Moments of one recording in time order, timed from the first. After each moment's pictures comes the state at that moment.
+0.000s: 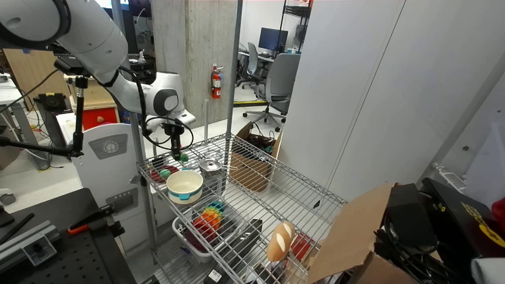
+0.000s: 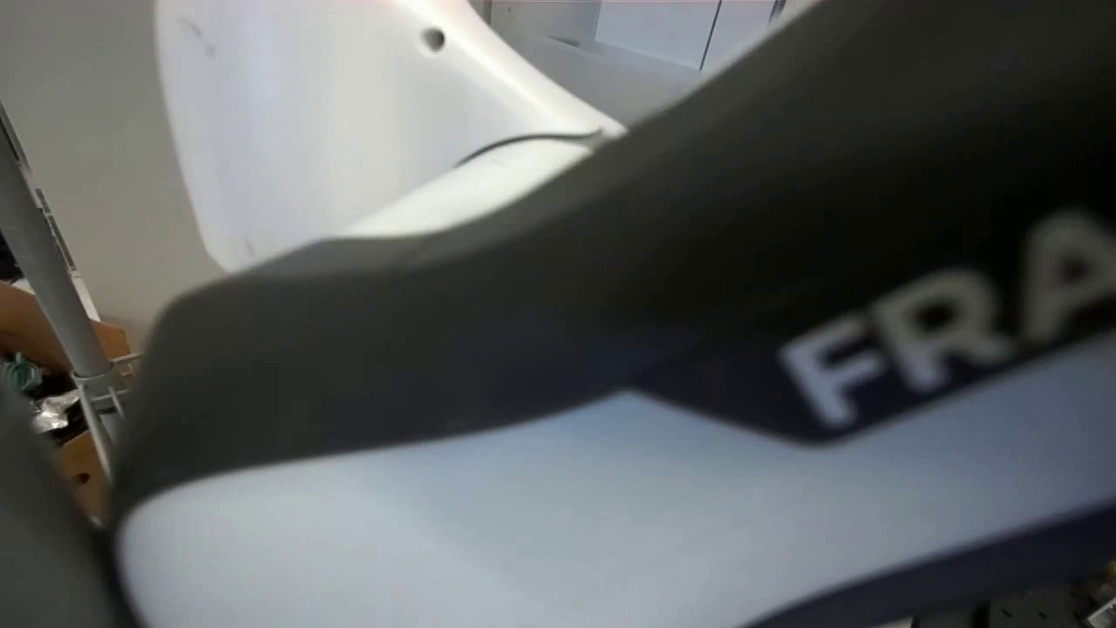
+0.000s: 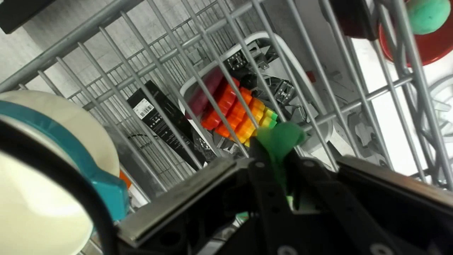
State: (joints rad) arm 0.44 0.91 0.03 -1.50 -0.13 2.43 1.02
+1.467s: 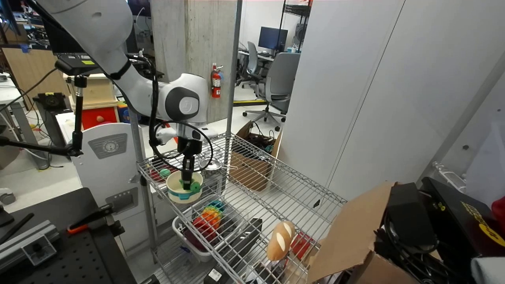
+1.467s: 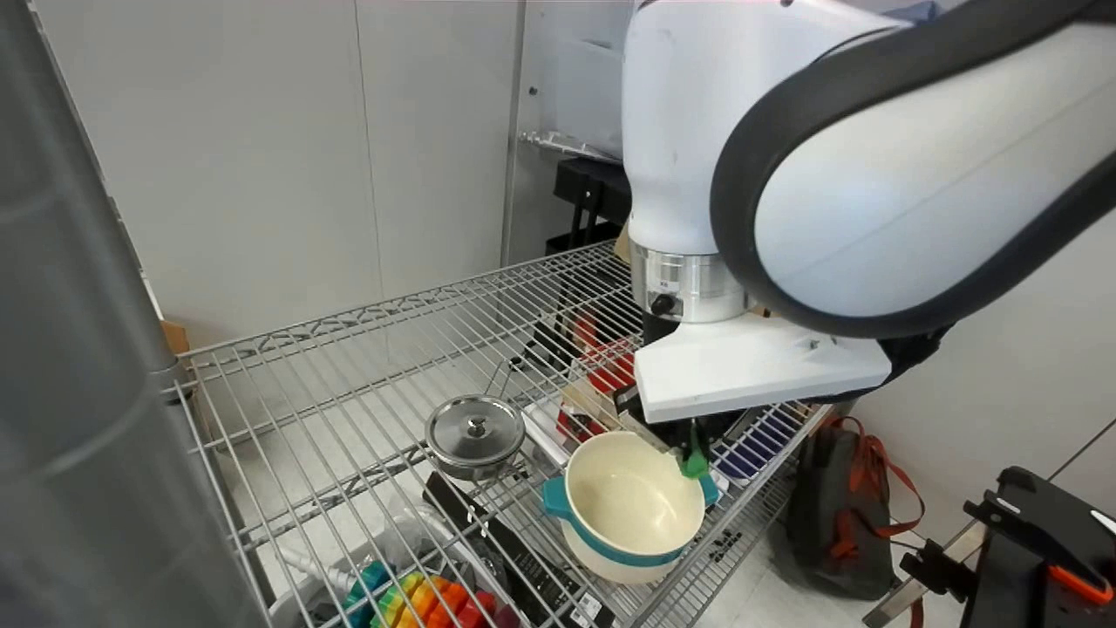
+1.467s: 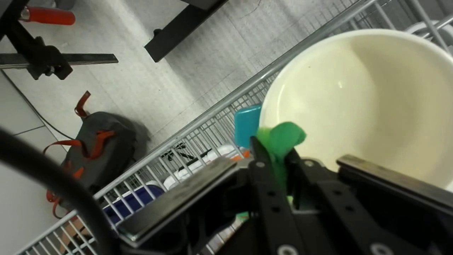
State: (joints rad) arm 0.26 0.64 -0.05 -1.87 -0.17 2.28 0.93
